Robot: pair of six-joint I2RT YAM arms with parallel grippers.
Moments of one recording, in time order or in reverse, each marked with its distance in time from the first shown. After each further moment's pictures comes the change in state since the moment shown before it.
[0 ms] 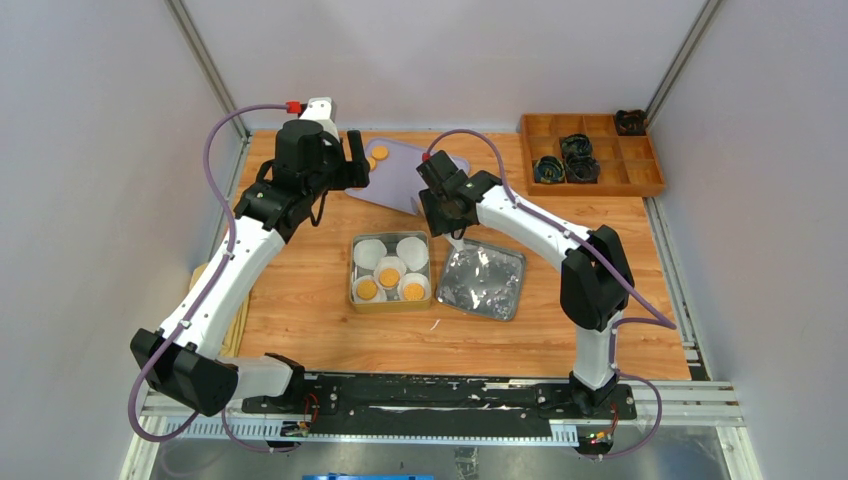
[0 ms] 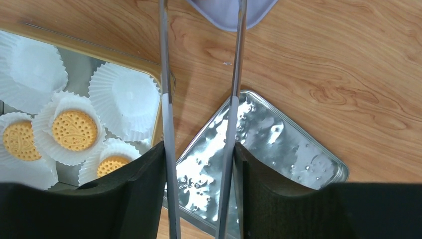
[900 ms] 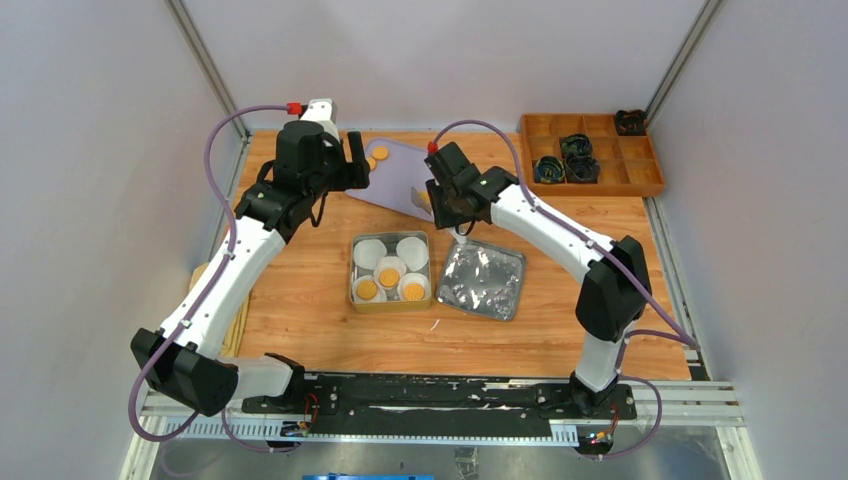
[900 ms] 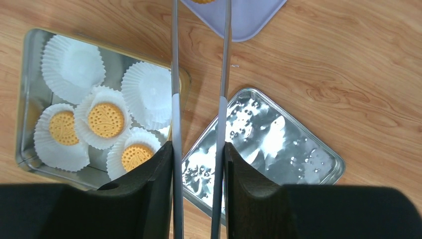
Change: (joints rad) left arm 0.000 0.000 -0.007 0.000 0.000 0.000; right arm 0.000 -0.086 0.000 -0.011 -0.028 0.014
